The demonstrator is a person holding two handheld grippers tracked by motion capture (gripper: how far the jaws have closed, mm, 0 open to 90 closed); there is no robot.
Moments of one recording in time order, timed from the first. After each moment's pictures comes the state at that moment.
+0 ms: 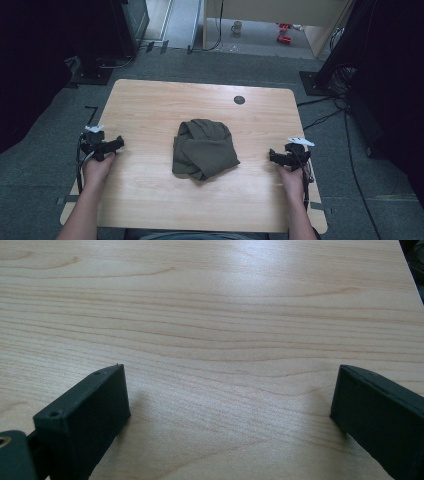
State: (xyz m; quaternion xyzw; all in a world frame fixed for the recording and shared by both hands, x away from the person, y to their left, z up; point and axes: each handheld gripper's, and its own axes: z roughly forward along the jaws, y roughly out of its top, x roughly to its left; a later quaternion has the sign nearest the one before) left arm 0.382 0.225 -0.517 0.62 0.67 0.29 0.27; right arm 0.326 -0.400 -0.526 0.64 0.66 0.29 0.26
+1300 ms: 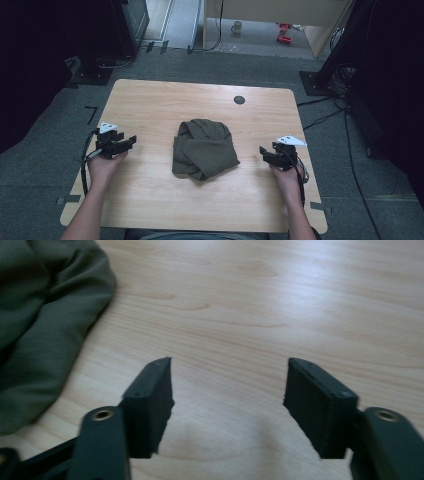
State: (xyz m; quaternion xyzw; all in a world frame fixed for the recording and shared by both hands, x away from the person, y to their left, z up) left arm 0.370 0.192 -0.489 0.72 0.54 0.20 0.38; right arm 0.314 -0.361 -0.498 0.55 0.71 0.37 0.23
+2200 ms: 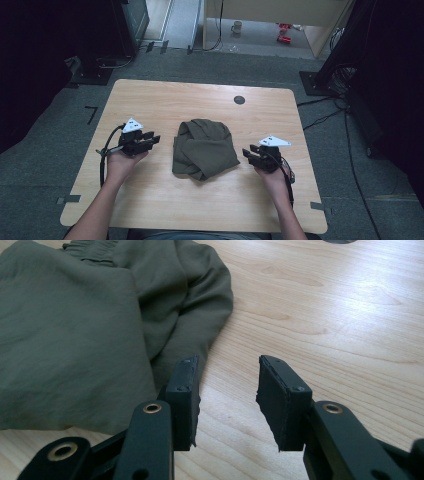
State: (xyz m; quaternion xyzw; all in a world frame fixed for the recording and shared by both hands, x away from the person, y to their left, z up) left arm 0.368 0.127 -0.471 0.79 0.42 0.15 0.43; right arm 0.305 -0.309 -0.481 0.49 0.75 0.41 0.18
